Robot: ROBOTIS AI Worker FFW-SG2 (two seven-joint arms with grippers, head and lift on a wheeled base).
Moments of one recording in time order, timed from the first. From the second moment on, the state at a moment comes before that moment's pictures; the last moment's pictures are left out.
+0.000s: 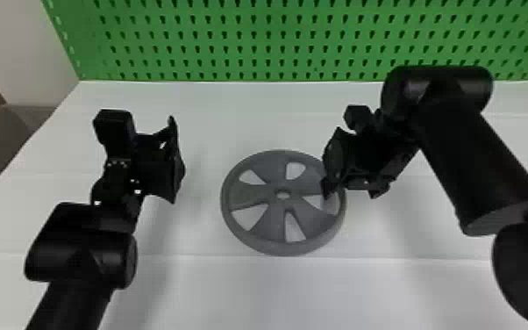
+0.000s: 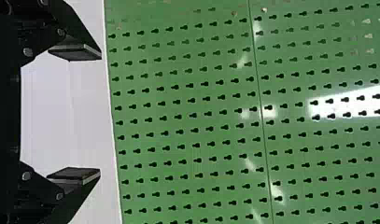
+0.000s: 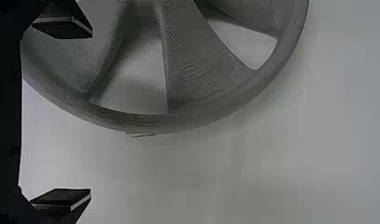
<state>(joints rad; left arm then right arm) -0.15 0.15 -0.05 -1.46 0.05 -0.01 0.05 -0.90 0.00 0.19 -0.83 -0.27 1.55 0.03</state>
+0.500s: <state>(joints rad) -0.15 0.15 -0.05 -1.46 0.05 -0.01 0.06 -0.91 0.00 0.22 -0.76 -0.29 1.46 0.03</state>
